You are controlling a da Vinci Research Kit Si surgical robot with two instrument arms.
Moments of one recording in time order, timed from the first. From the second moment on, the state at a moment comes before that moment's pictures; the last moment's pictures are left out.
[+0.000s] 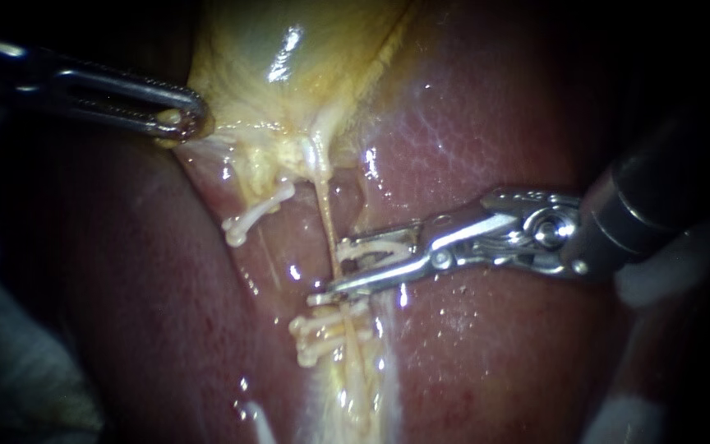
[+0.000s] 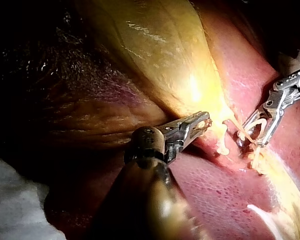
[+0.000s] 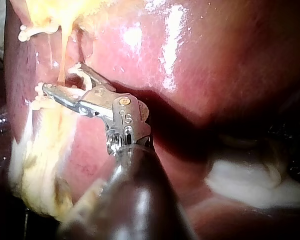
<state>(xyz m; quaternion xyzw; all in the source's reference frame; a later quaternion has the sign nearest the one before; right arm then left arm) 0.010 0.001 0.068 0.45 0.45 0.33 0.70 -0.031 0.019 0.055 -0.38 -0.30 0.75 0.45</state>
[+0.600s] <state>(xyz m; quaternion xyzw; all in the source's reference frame) 0.013 -0.001 0.066 0.51 0.48 0.34 0.62 -0.031 0.019 0.055 -0.38 -0.30 0.75 0.45</state>
